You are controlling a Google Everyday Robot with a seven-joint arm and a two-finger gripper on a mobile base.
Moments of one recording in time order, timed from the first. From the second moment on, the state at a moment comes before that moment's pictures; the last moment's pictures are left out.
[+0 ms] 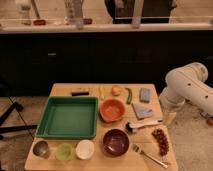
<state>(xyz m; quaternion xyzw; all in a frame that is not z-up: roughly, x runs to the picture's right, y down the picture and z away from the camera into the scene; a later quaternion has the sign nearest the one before) 0.286 0.108 0.684 -0.28 0.02 0.02 0.96</state>
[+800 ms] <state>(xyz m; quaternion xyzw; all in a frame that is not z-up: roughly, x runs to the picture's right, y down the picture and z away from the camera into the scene) 0.284 0.103 0.684 -0.27 0.02 0.01 0.96</state>
